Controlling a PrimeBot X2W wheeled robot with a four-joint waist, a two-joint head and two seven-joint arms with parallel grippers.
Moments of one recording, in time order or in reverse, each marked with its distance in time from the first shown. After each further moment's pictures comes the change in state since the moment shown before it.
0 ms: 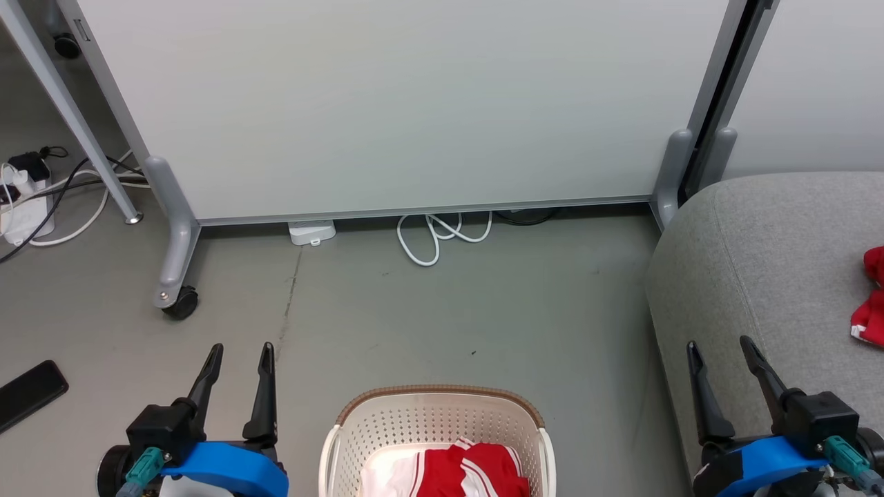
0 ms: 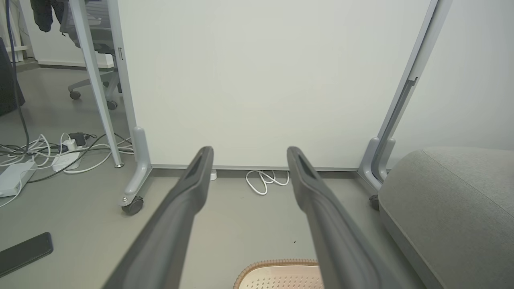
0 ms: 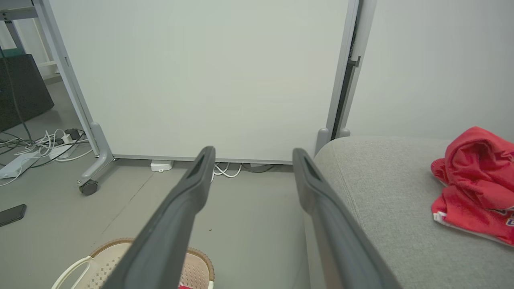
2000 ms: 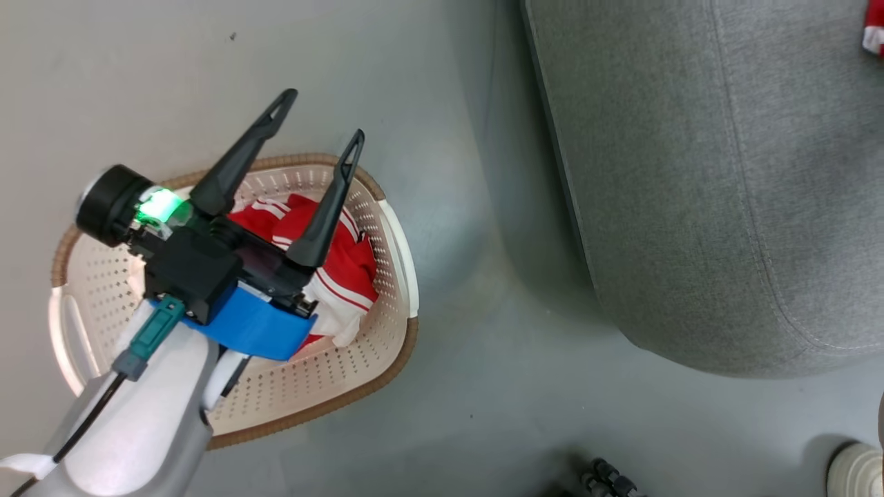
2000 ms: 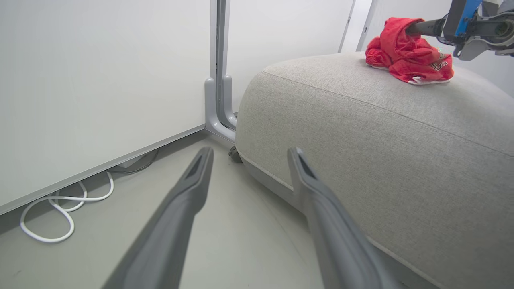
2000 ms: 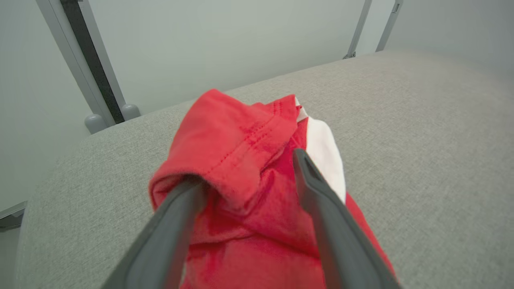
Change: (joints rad) left arm -0.455 0.255 -0.372 -0.334 0.055 0.000 0.004; right arm -1.161 -0.179 -0.537 0.722 -0.075 0.000 -0.002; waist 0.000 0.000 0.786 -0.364
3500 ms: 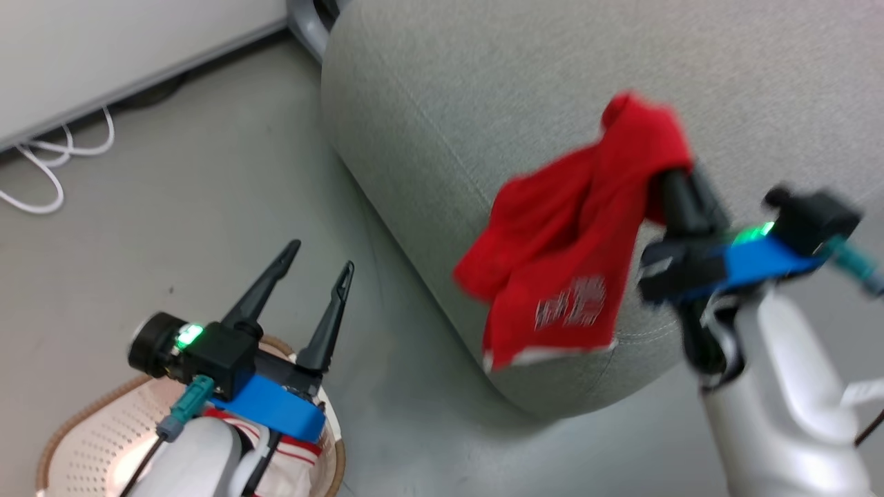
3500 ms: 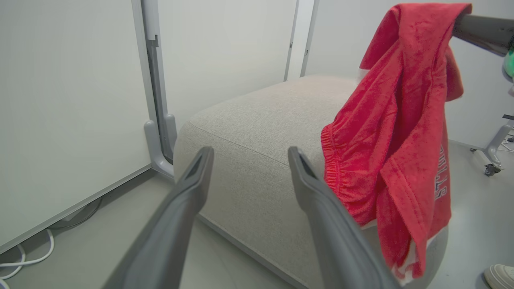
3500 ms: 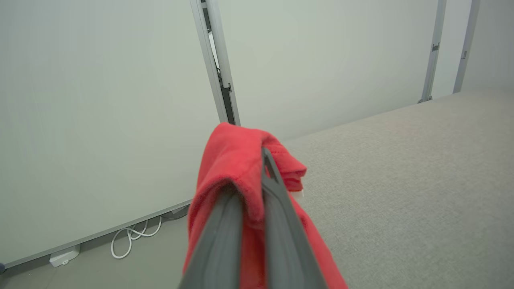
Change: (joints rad) left arm 0.260 -0.098 0.061 0.161 -0.040 0.000 -0.004; right arm 0.669 0.179 0.716 -0.577 0.406 0.000 -0.025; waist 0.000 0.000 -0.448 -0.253
